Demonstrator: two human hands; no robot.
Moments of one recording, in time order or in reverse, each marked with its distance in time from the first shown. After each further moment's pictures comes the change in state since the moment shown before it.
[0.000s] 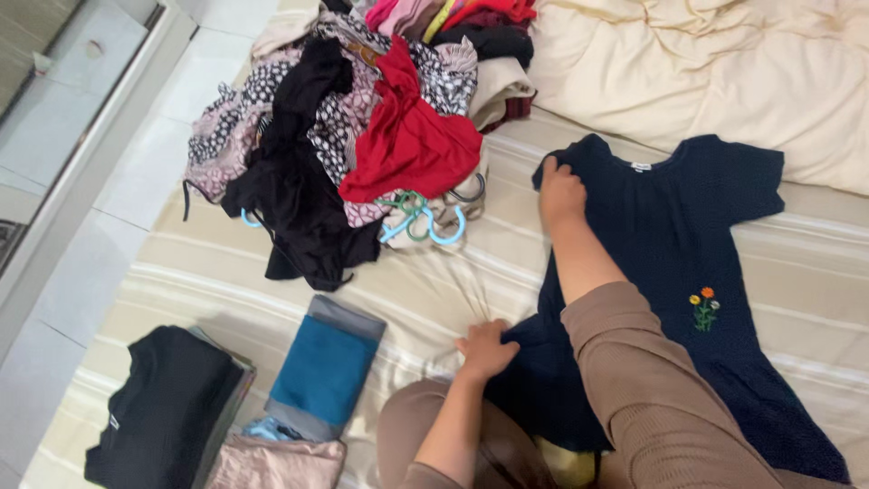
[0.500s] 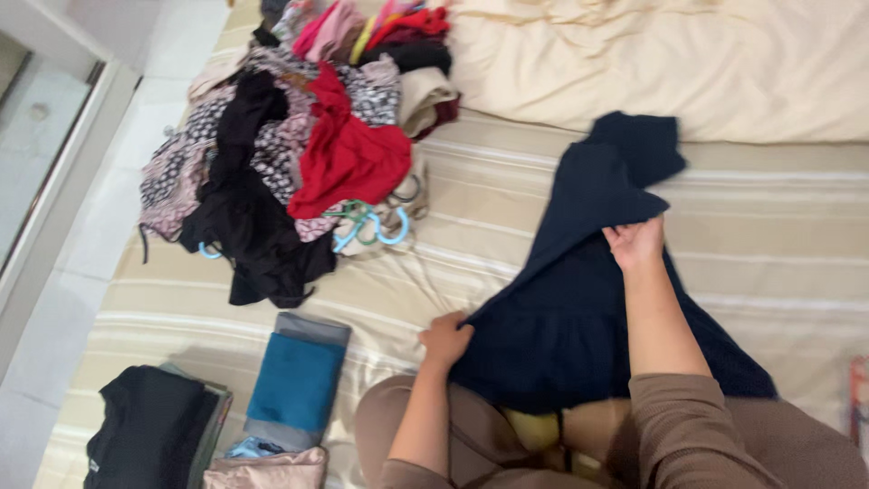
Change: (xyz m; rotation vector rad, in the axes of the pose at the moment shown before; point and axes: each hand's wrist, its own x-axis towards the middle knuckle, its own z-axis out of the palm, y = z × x) left_hand 0.009 -0.017 0.016 0.086 0.094 0.070; right_hand -0.147 0.249 -0.033 2.248 0.115 0.594
